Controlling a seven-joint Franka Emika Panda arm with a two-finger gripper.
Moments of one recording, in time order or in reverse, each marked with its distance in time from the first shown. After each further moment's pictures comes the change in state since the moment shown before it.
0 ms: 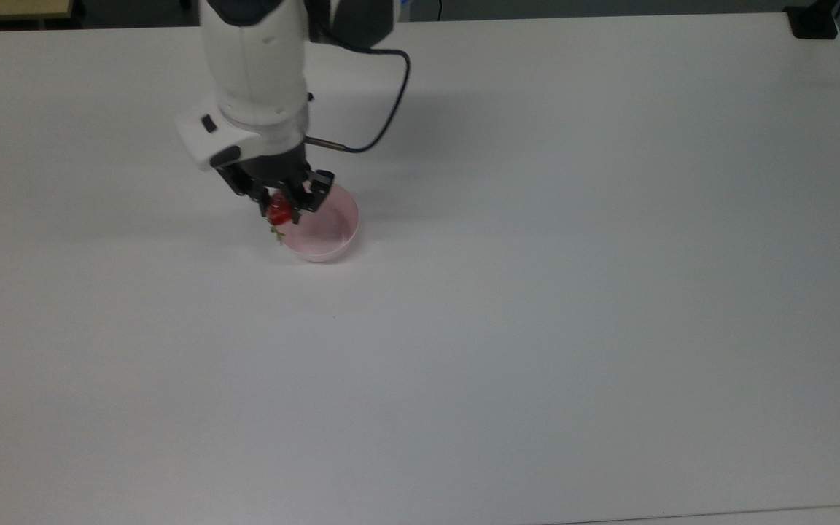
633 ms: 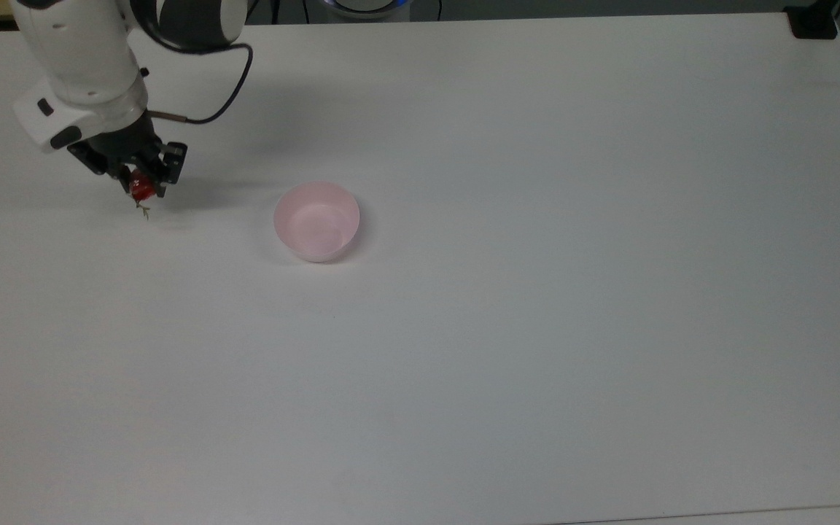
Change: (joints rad) arm -0.215 0.043 -0.081 -0.009 -0.001 0.047 -0.419
